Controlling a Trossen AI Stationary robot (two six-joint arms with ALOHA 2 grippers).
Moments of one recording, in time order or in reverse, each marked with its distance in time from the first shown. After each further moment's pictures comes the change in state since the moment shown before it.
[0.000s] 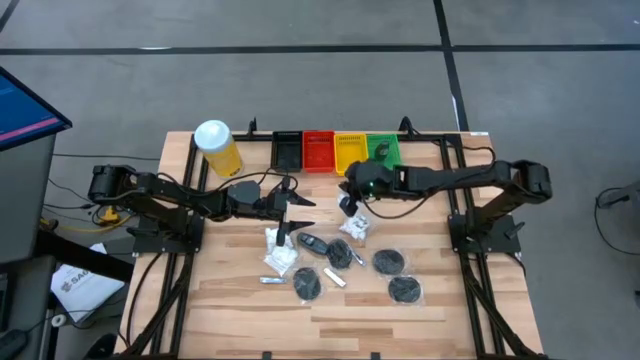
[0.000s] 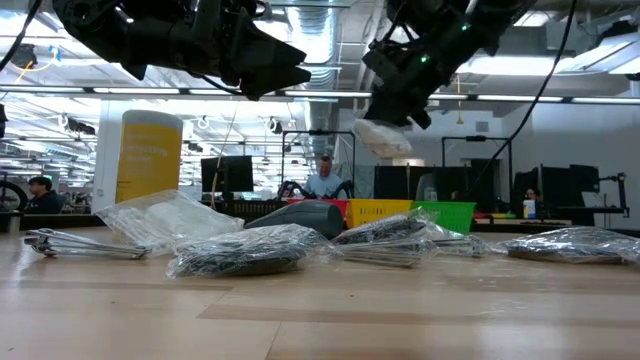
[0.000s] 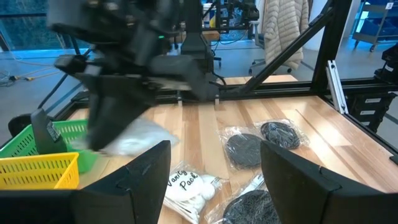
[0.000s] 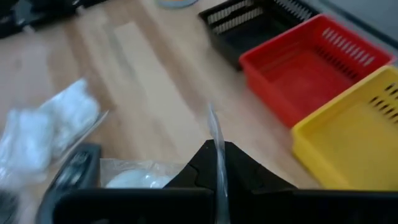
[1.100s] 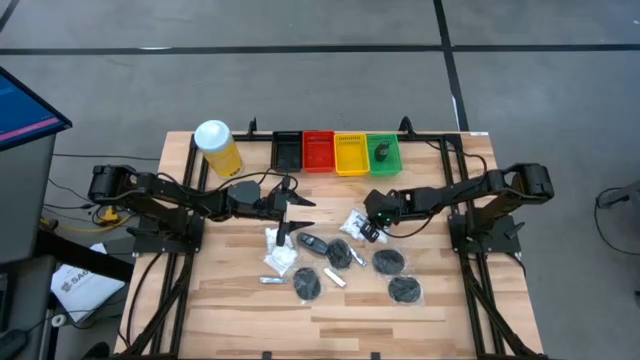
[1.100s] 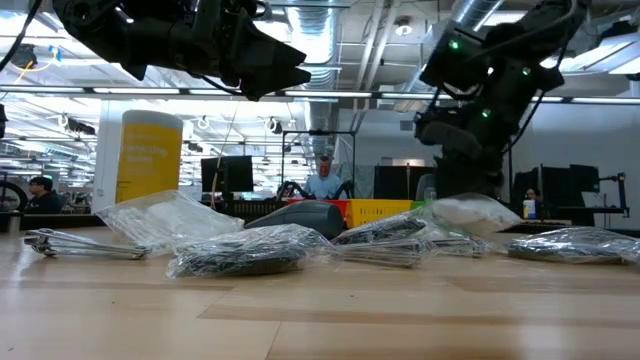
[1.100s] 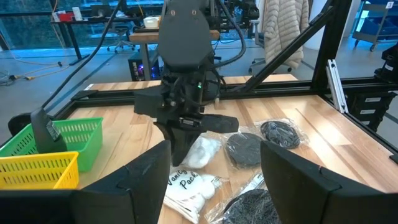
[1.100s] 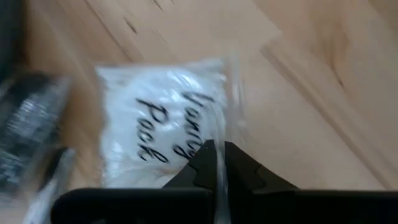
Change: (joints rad) left arm 0.000 0.000 0.000 -0.004 0.000 0.000; right arm 0.124 -0.007 -0.266 -0.119 -0.056 0.292
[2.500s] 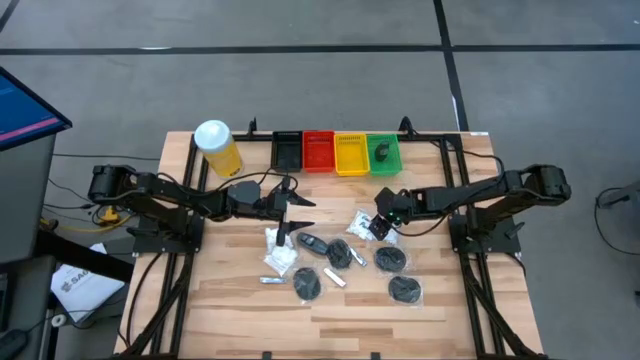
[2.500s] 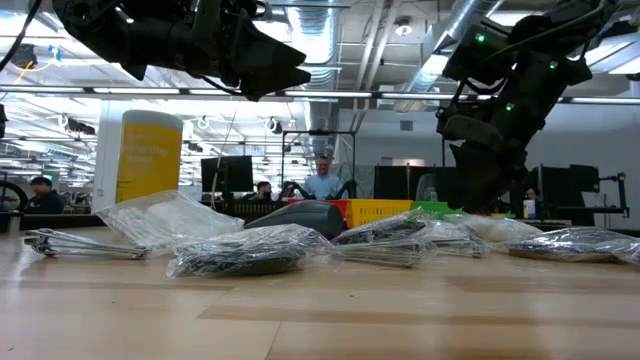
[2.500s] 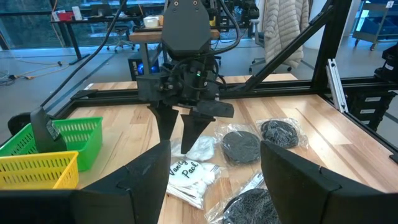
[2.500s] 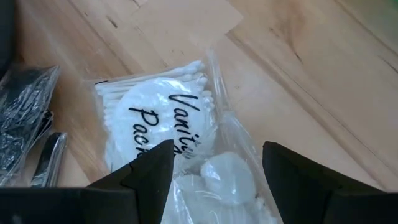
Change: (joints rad) left arm 0.000 0.000 0.000 -0.002 0.000 0.000; right arm 0.001 -0.140 -0.093 -0.051 0.028 0.076
